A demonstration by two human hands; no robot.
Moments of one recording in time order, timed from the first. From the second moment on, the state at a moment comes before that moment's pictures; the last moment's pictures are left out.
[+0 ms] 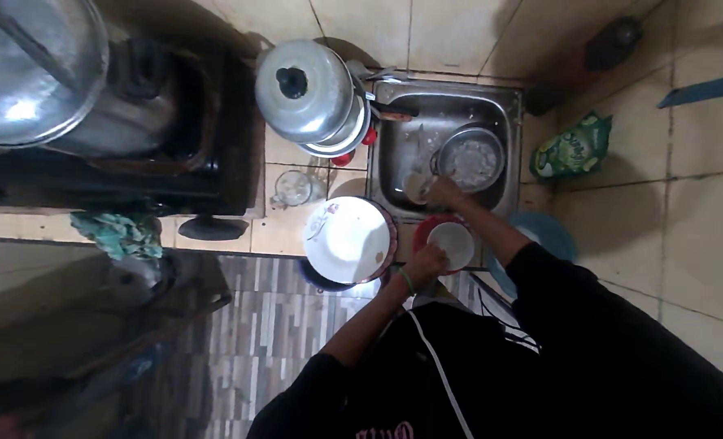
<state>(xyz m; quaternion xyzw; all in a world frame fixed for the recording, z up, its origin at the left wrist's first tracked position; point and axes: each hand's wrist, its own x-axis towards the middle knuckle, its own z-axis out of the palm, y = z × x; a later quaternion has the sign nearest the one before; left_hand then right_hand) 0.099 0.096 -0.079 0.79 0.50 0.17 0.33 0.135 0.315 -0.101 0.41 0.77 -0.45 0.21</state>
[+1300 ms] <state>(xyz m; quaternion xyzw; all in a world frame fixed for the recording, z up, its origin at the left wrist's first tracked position) 0.041 0.185 0.022 0.04 0.37 0.71 0.60 0.164 0.270 0.070 0.26 0.81 -0.52 -0.08</state>
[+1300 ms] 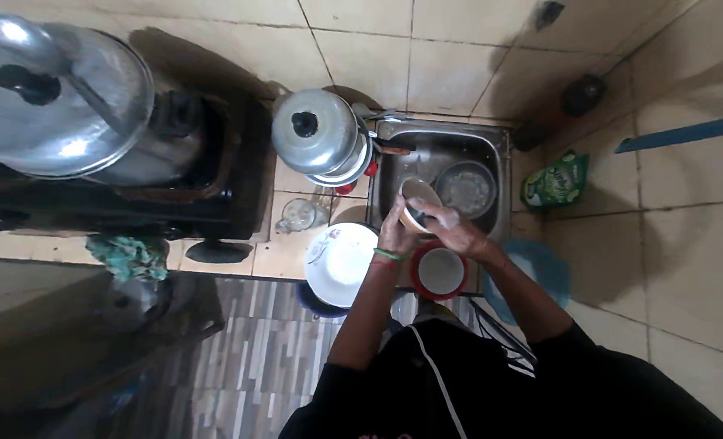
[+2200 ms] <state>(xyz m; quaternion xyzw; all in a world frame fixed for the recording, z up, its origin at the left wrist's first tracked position) 0.055 0.172 0.068 -0.02 0.34 0.74 0.58 0.145 0.245 0.101 0.29 0.83 -0.41 -0.23</state>
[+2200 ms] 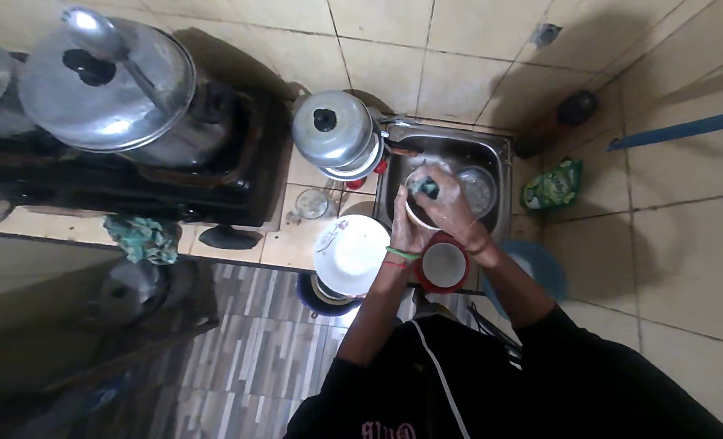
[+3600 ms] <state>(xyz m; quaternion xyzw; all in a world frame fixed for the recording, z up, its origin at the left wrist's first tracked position) 0.004 0.159 0.065 -0.03 0.33 0.78 0.53 0.097 0.239 0.112 0.23 0.86 -0.46 0.01</state>
